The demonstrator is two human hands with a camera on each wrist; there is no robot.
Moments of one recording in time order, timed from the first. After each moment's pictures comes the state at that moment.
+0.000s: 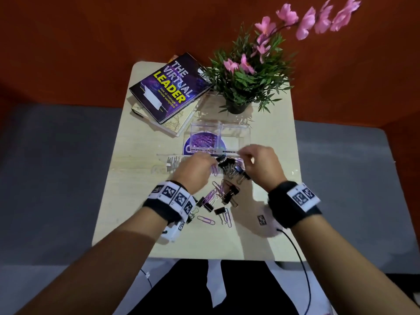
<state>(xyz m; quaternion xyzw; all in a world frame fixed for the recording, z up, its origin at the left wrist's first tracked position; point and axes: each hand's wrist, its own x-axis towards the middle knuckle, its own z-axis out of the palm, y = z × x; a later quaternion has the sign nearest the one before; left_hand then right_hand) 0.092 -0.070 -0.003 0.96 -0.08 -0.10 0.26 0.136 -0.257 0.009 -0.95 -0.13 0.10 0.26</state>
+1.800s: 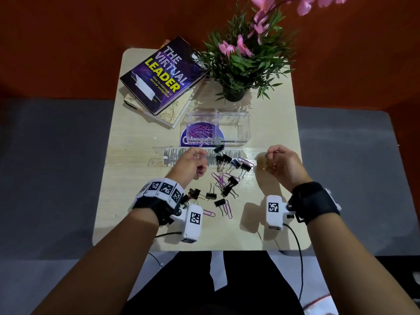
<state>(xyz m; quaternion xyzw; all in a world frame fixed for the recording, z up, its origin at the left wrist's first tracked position) 0.092 -0.063 -0.034 0.63 0.23 -0.25 0.69 0.126 -0.320 -0.022 -0.63 0.23 0.22 0.70</state>
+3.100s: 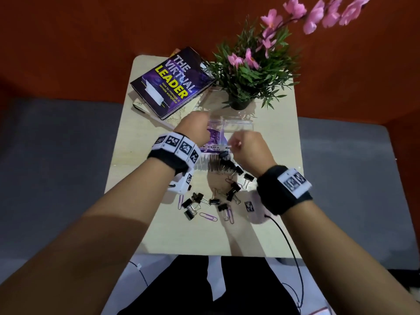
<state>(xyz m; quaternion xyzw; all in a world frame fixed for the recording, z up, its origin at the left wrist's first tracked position) 0.177 -0.052 0.028 0.96 0.01 -0.16 0.23 0.149 -0.215 0.034 -0.95 -0.10 0.15 0.25</state>
